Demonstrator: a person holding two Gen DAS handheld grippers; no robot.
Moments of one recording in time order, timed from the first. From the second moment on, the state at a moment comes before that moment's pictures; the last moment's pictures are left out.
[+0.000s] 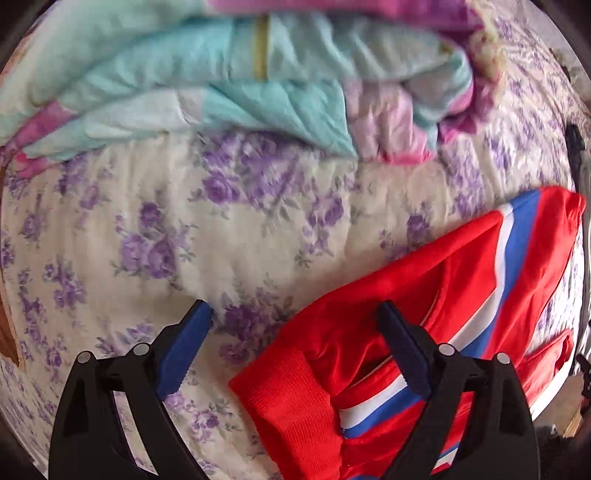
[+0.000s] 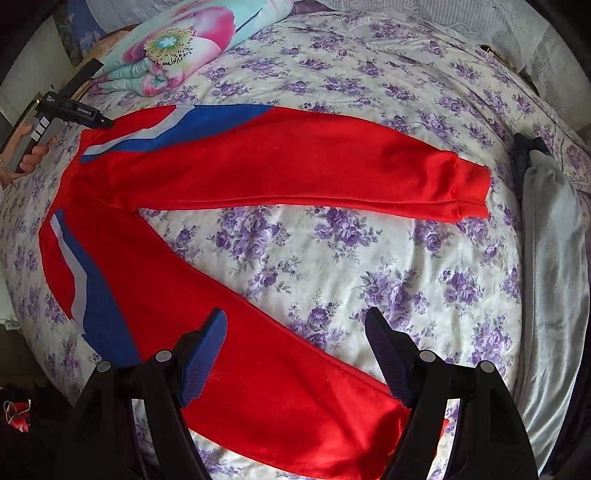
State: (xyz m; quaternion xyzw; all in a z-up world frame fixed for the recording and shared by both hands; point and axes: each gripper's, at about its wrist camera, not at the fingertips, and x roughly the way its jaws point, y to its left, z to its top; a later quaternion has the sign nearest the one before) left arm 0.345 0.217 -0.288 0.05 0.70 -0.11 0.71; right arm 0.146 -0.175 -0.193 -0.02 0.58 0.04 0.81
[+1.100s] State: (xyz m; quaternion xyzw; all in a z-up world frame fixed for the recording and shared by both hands) left arm 0.296 0.187 -0.289 0.10 0.64 -0.04 0.76; right arm 0.240 -0.384 -0.274 0.11 0.59 -0.19 0.78
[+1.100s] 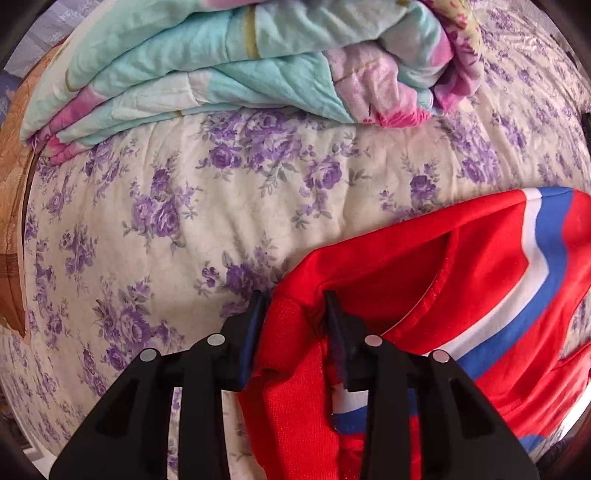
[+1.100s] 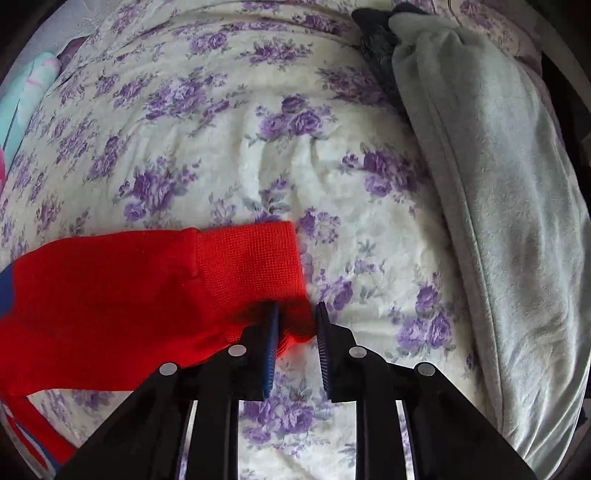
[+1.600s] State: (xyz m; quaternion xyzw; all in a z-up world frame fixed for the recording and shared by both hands) left arm 0.307 0.216 -0.286 0.07 0.66 -0.05 0.75; right arm 0.350 -0.090 -0.162 -0.13 0.52 0.24 0.81
